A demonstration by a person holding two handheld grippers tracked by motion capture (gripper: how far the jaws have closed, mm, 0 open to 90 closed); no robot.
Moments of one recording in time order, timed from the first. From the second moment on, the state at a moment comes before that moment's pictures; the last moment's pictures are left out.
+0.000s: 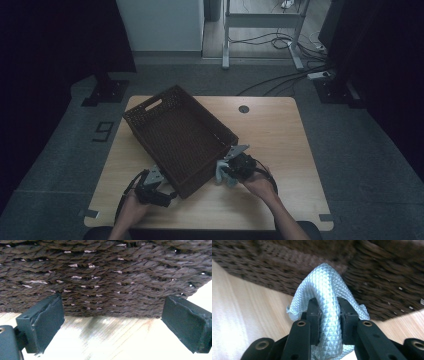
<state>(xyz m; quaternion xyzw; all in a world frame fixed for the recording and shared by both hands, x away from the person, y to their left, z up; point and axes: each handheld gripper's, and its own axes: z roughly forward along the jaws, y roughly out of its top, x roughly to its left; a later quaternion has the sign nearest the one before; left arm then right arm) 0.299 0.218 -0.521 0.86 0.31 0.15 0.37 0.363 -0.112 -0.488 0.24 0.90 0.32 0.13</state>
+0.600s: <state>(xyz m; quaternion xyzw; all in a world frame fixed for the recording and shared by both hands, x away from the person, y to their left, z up) 0.299 0.218 -0.522 0.86 0.31 0.15 0.37 0.385 -0.142 -0.490 0.29 0.89 0.32 0.15</state>
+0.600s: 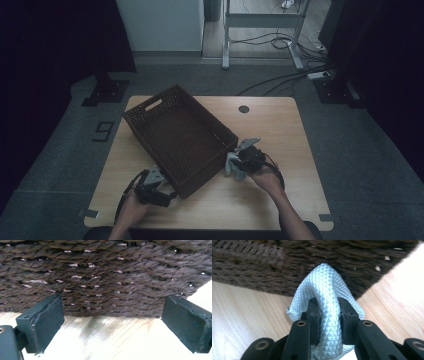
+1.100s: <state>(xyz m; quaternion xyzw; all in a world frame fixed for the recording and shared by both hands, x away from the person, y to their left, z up) 0.299 0.218 -0.522 0.86 0.31 0.15 0.37 0.402 -0.160 -0.496 0.33 0.88 0.31 0.16</state>
